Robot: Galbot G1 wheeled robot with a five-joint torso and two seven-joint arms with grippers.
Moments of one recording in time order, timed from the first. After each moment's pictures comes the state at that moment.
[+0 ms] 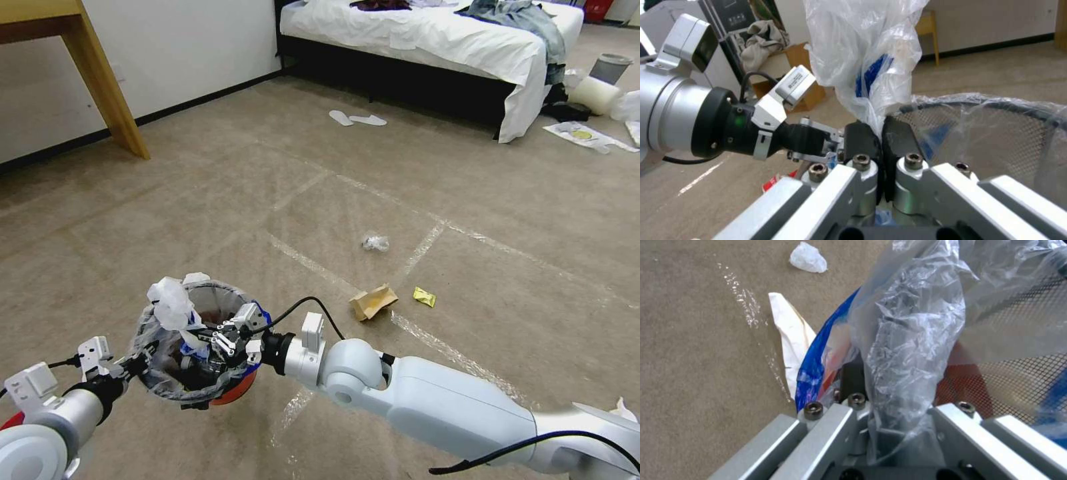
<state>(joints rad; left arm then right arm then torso) 1.65 -1.22 -0.99 -2.28 -1.17 0.74 -0.33 -0.47 1.10 -0.73 1.83 0.91 0.00 -0.11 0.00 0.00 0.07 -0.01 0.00</state>
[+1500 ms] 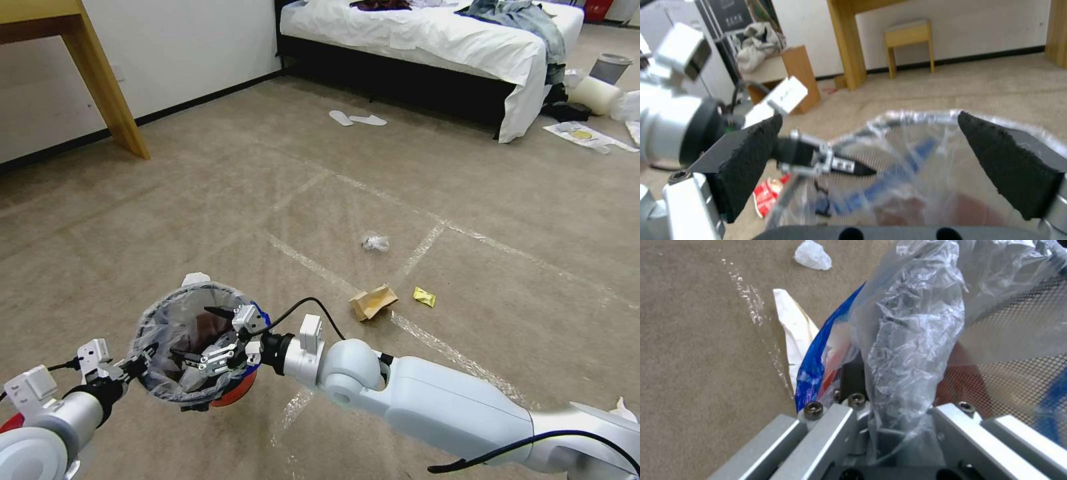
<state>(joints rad) 1.65 -1.23 -0.99 -2.27 -1.16 0.74 -0.32 -0.46 1.10 -0.72 1.81 0.88 0.01 -0.11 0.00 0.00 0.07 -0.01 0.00</state>
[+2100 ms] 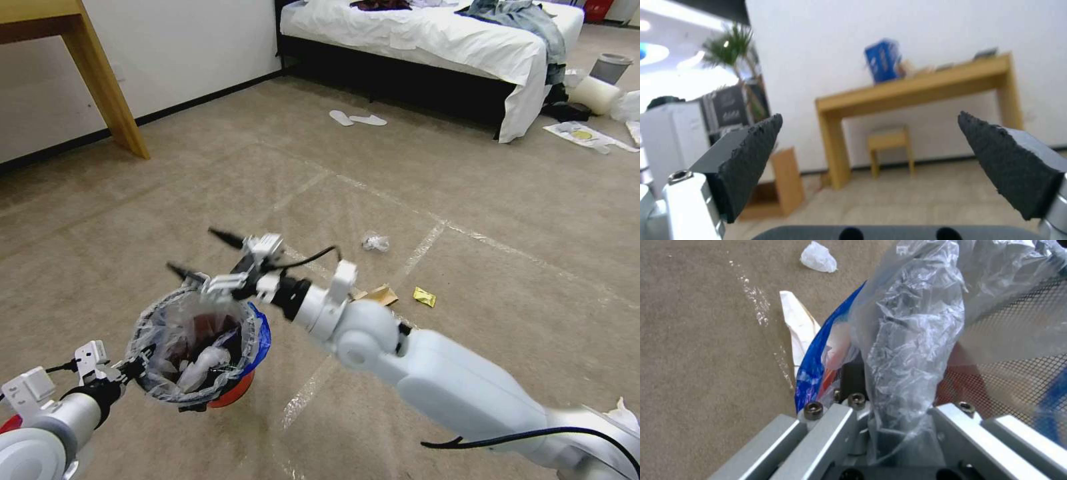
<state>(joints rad) 1.66 -1.23 -1.01 -2.27 -1.16 0.74 -0.32 -0.52 1.09 -0.36 1.97 0.97 0.08 -0.15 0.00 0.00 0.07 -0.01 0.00</state>
